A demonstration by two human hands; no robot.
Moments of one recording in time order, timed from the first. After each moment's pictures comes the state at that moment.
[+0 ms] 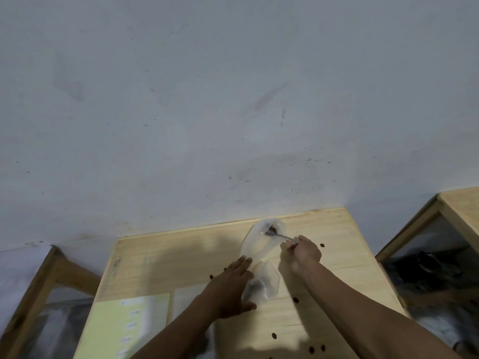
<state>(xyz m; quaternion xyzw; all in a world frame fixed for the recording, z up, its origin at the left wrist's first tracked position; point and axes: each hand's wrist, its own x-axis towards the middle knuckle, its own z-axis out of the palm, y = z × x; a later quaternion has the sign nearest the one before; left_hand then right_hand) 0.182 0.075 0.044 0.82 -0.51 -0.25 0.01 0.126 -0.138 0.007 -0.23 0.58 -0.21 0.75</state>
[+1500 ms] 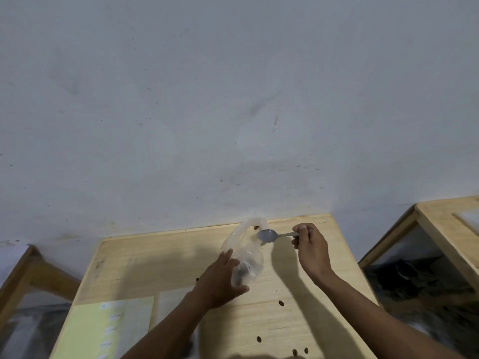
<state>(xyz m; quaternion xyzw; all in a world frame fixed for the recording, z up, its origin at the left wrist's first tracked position) 0.192 0.059 0.023 0.88 -0.41 -0.23 0.13 0.076 -0.151 0.065 -0.70 0.40 -0.24 0.53</state>
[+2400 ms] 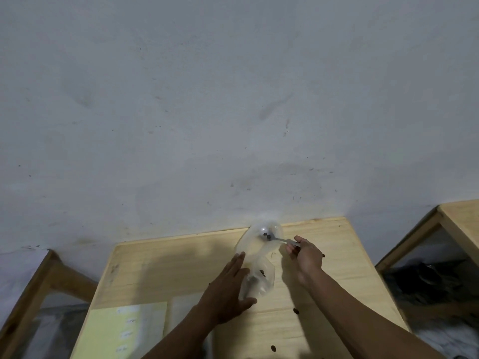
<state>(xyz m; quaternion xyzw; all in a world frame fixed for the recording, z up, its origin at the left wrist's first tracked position) 0.192 0.077 0.024 0.86 -0.46 -0.19 0.12 0.122 -0.137 0.031 -0.29 0.51 -0.23 0.77</state>
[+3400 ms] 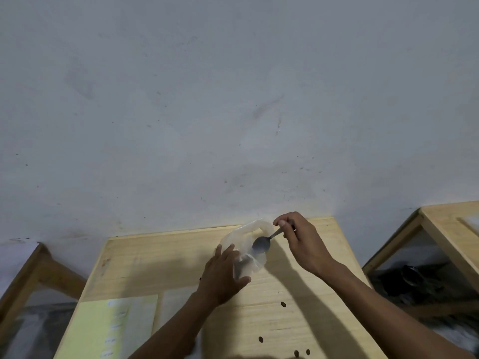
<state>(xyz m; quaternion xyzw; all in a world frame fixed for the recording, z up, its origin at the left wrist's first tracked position) 0.186 0.055 0.033 0.90 -0.37 -0.17 0.16 0.082 -0.145 0.110 -0.85 0.16 -0.20 0.46</state>
